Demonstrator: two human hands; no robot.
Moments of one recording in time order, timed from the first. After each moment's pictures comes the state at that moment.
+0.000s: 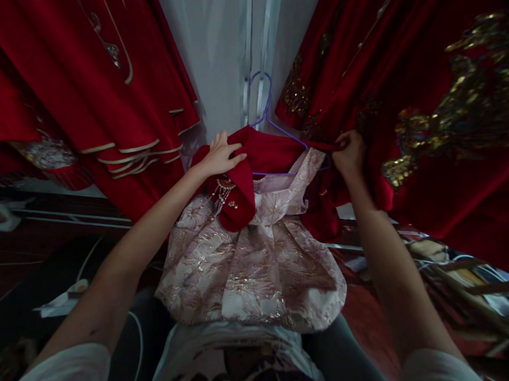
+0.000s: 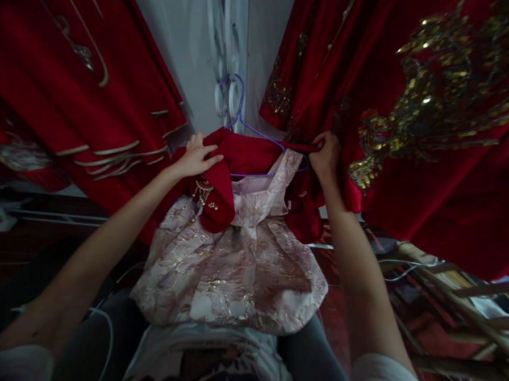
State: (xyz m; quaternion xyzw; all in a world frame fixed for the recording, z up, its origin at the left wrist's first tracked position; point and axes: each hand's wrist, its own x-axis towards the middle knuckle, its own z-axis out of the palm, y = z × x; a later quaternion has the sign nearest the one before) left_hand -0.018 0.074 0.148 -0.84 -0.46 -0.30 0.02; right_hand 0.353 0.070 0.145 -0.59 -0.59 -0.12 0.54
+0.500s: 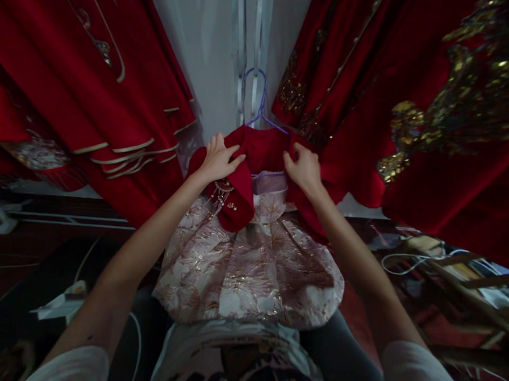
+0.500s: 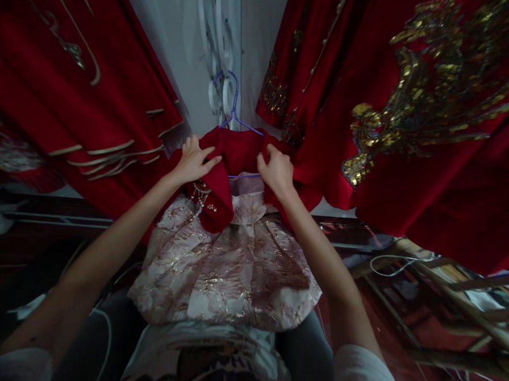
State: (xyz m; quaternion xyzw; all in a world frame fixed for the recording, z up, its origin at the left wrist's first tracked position) left_hand -0.008 0.058 0.139 -0.82 -0.47 -0.32 0.04; right_hand 0.230 0.013 0.138 -0.59 -0.66 -0.05 0.46
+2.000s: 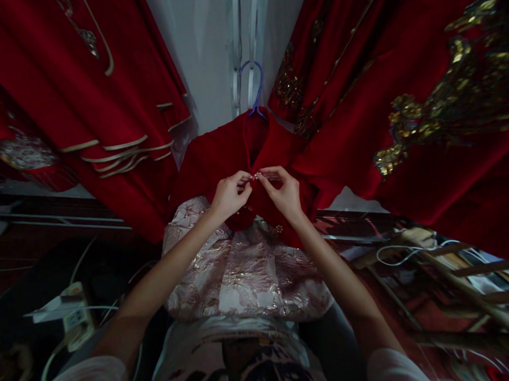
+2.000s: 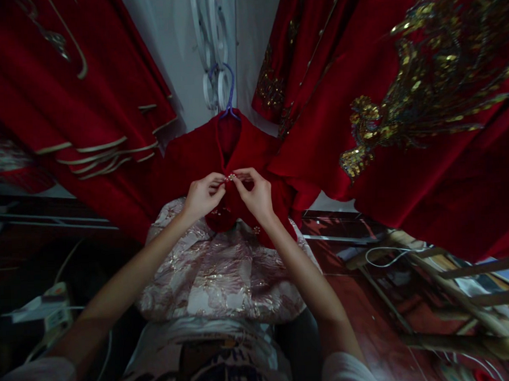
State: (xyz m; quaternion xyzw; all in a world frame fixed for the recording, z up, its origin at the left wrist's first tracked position) left_hand 0.030 -0.016 0.077 -0.76 -0.38 -0.49 -0.20; right_hand 0.193 -0.031 0.087 -0.41 -0.67 0.17 0.59
